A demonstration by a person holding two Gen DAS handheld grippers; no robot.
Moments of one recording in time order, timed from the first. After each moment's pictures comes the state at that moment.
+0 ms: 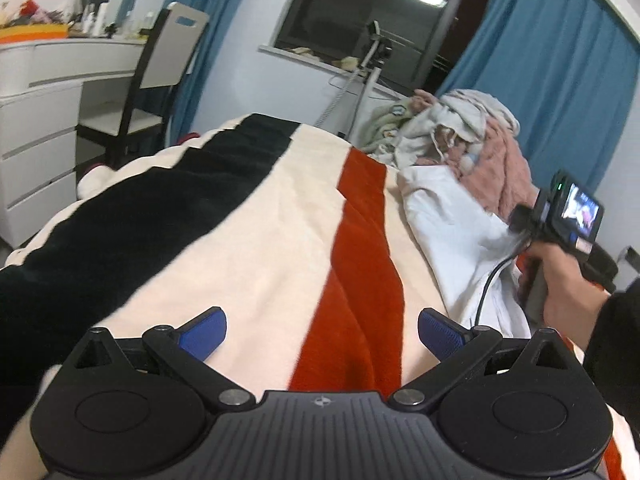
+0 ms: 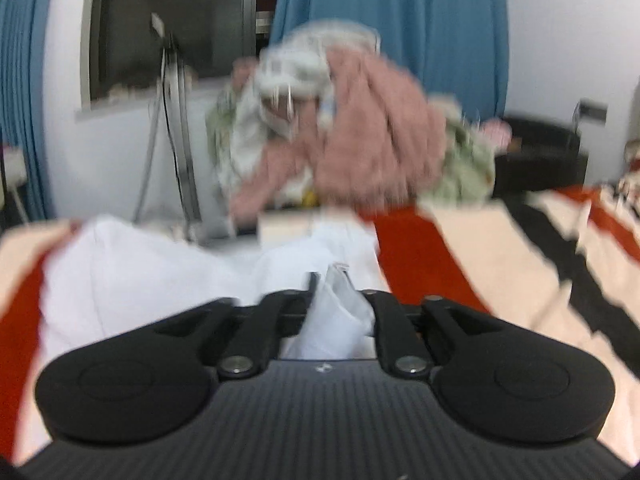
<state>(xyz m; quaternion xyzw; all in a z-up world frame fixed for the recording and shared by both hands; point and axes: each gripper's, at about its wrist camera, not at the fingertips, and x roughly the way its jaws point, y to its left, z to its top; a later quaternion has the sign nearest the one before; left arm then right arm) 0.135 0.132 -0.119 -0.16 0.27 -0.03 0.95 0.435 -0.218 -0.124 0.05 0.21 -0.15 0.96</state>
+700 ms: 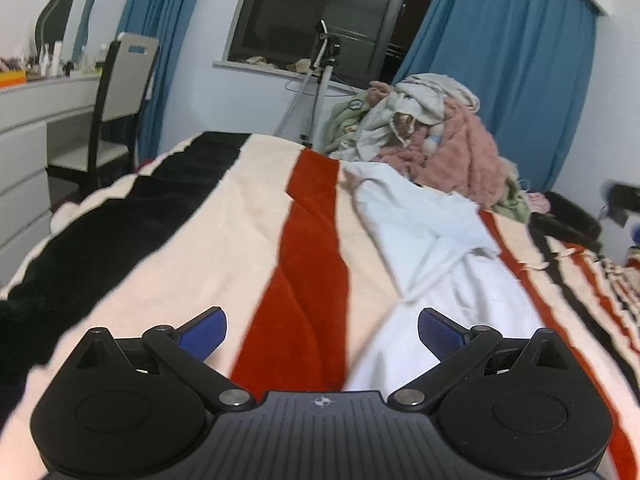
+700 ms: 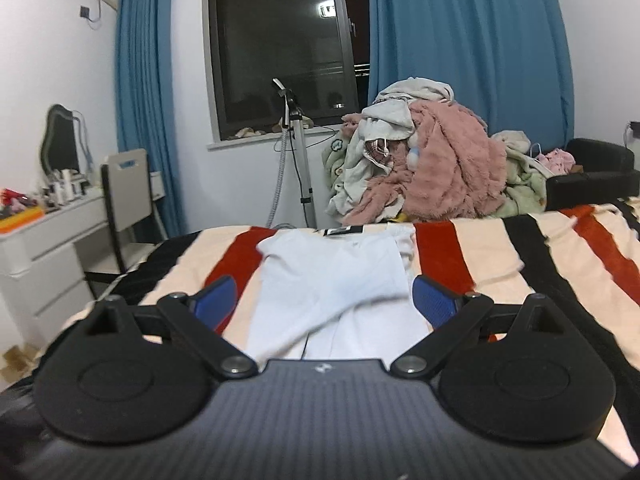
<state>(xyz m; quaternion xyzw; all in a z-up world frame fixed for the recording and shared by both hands) 0.106 0.093 -0.103 -0.10 0.27 -0.08 0.96 0.104 -0.186 -0.008 0.07 0.14 0.01 0.99</state>
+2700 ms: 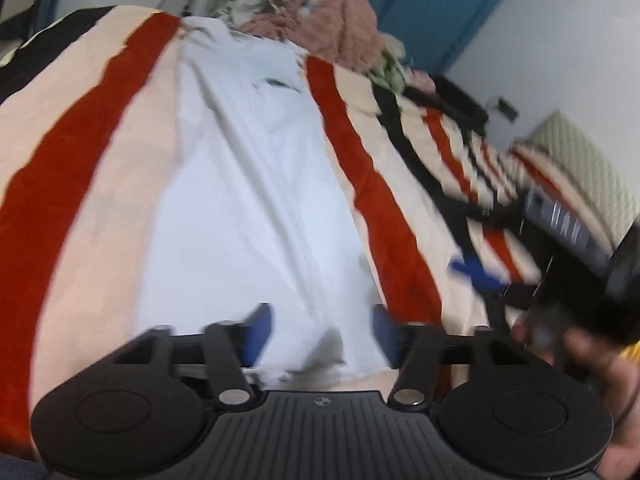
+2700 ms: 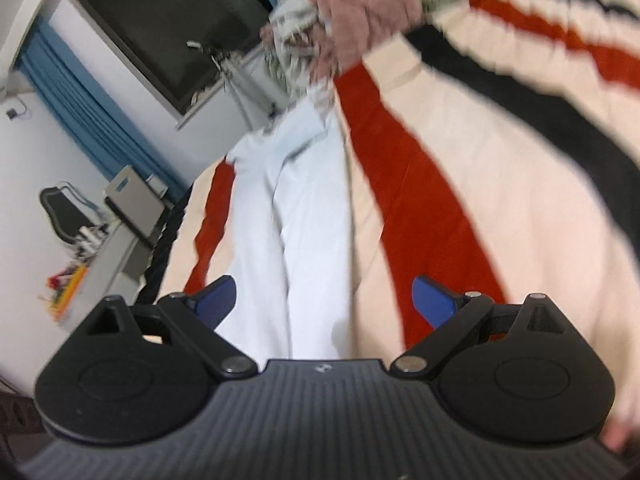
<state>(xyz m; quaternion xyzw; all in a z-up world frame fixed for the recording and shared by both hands) -0.048 -0.010 -0.082 -0.14 0.42 -0.25 0.86 -0.018 -0.301 -0.096 0.34 0.29 0.02 0.89</state>
